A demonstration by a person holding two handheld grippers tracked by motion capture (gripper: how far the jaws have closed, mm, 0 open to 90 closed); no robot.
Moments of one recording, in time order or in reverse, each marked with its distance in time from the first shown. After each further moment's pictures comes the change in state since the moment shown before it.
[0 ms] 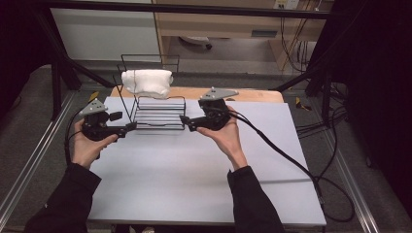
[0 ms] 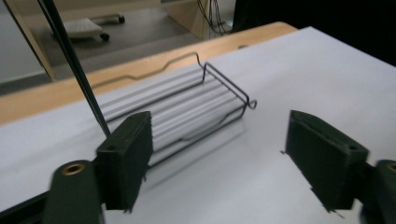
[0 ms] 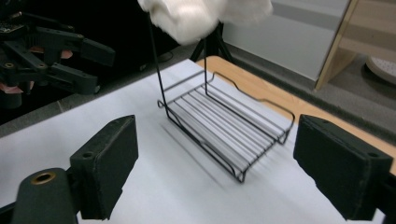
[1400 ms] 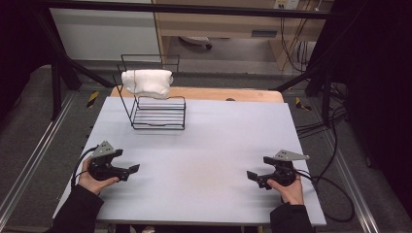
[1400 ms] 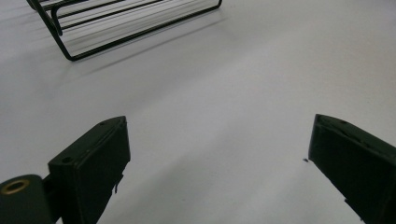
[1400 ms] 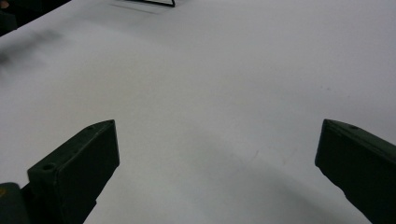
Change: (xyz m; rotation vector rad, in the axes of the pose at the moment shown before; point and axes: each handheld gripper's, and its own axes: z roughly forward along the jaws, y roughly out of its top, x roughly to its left) left arm -0.023 -0.106 0.006 0.124 -0.054 0.041; right arm -0.066 -0.217 -0.130 0.106 -0.046 0.243
